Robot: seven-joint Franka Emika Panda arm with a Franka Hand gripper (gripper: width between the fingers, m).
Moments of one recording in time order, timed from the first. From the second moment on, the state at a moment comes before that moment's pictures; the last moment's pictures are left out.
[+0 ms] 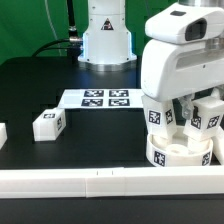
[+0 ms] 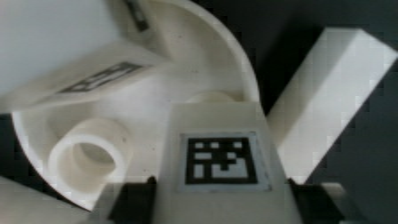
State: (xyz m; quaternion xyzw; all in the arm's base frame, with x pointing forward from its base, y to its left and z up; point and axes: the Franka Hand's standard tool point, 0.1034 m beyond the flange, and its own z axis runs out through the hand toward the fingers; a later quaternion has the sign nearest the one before) arm 0.586 0.113 0.069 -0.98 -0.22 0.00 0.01
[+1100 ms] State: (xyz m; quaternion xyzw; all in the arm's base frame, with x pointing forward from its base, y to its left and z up) arm 0.588 0.120 0.068 -0.97 0.23 -0.02 0.03
